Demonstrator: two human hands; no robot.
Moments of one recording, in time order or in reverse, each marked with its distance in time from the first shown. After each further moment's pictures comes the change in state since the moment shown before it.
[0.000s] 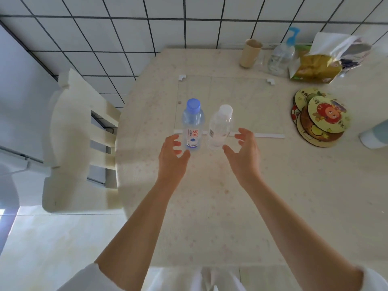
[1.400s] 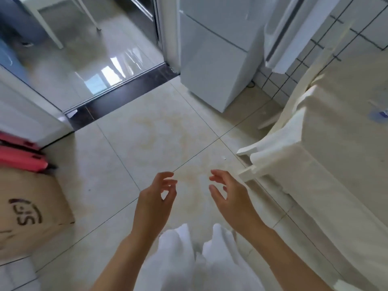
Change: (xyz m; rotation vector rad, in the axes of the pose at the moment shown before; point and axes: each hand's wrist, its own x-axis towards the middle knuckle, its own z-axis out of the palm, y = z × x) left_hand -0.669 -0.259 -0.267 0.041 0.704 -0.390; right_hand -0.634 0.038 0.042 -0.304 -1.144 -0.623
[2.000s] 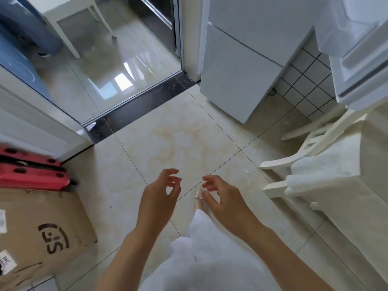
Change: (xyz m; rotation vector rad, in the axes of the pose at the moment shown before) left_hand 0.159 -0.042 -0.112 0.074 -0.034 -0.022; right_hand 0.135 -0.114 0.099 -0.051 -0.127 -0.039
